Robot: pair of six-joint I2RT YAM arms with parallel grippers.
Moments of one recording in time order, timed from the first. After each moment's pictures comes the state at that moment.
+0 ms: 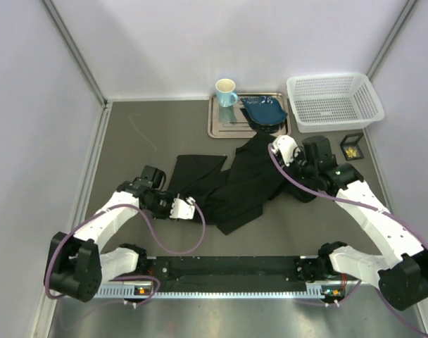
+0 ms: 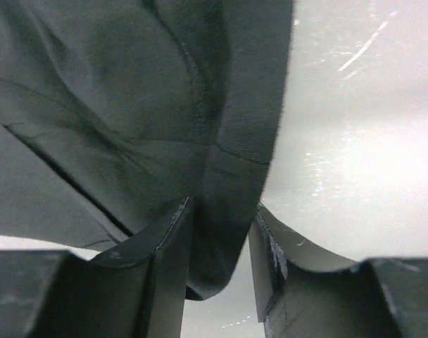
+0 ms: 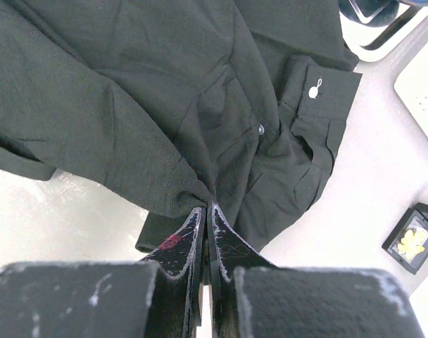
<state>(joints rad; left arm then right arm) -0.30 1.14 0.62 -0.78 0.46 1.44 0.40 1.07 0.92 -0.64 -0.10 -0.49</state>
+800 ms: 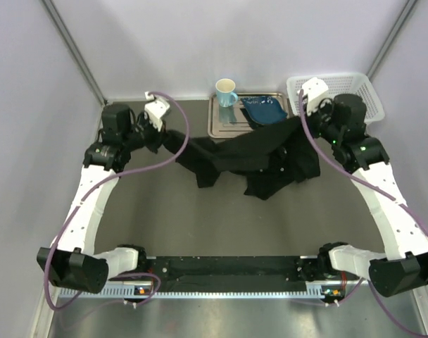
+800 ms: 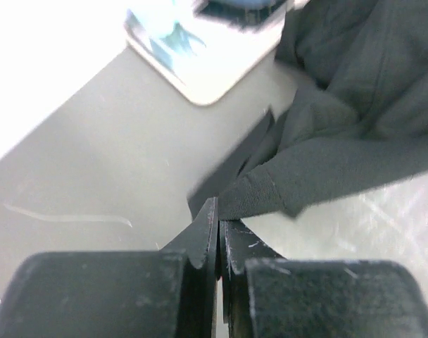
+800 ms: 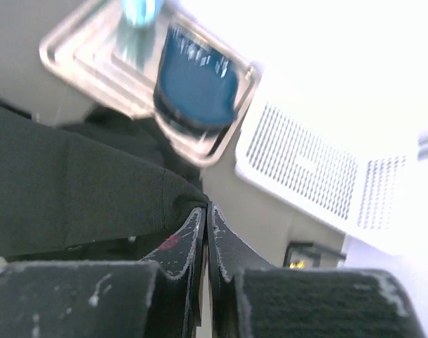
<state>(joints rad) -0.15 1.17 1.21 -0.55 0.50 0.41 0.27 1.15 1.28 -0.54 -0.05 -0.42</state>
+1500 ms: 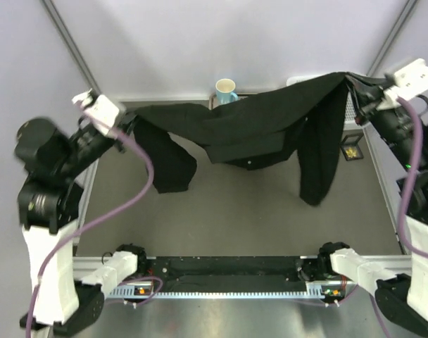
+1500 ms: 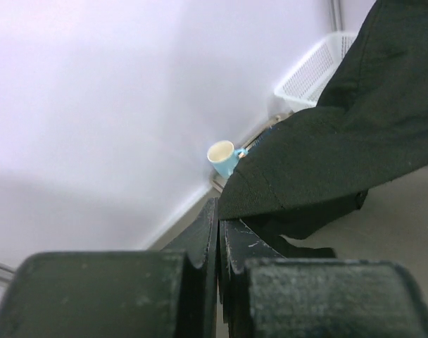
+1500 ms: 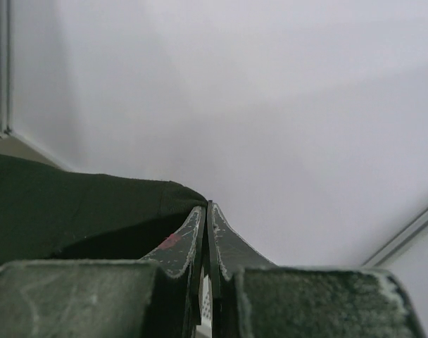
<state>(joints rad) -0.16 1.02 1.74 -0.70 0.54 0.37 0.26 1.00 1.78 -0.52 -0.21 -0.37</state>
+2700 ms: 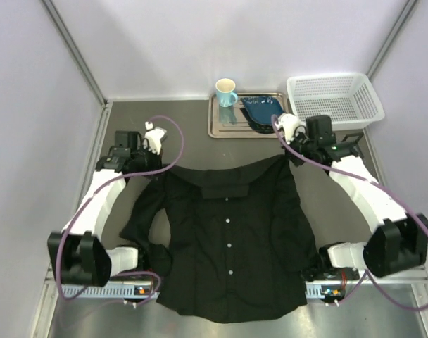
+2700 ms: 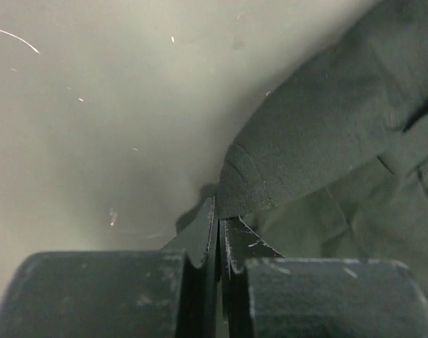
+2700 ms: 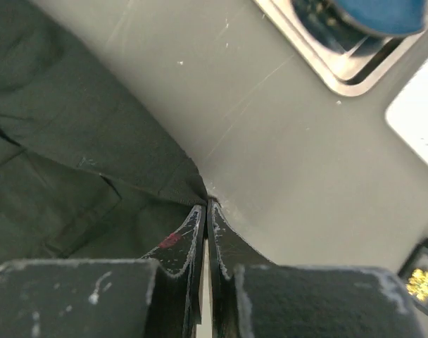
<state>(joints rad) -0.07 1.15 0.99 -0.65 0.39 0.25 0.26 1.22 1.10 -0.58 -0.27 -0.46</state>
